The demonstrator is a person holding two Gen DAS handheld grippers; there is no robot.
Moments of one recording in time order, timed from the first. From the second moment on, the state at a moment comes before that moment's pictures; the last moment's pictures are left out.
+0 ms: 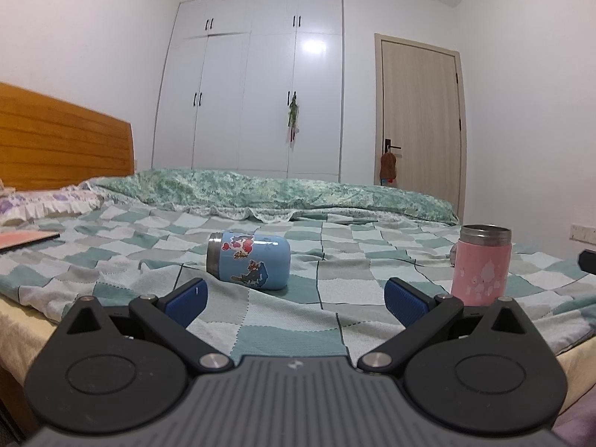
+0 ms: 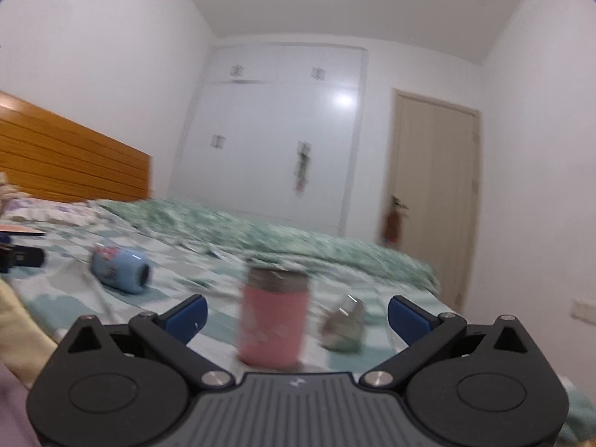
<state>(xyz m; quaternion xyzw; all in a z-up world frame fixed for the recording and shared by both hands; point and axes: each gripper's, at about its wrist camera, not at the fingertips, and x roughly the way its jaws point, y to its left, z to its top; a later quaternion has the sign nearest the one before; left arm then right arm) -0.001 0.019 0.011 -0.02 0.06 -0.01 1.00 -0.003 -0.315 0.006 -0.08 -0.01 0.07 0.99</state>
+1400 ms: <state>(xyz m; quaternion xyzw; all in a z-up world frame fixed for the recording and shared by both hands) 0.166 0.154 0.022 0.05 0.19 0.07 0.98 0.309 0.025 0.018 -0.42 0.14 0.41 0.80</state>
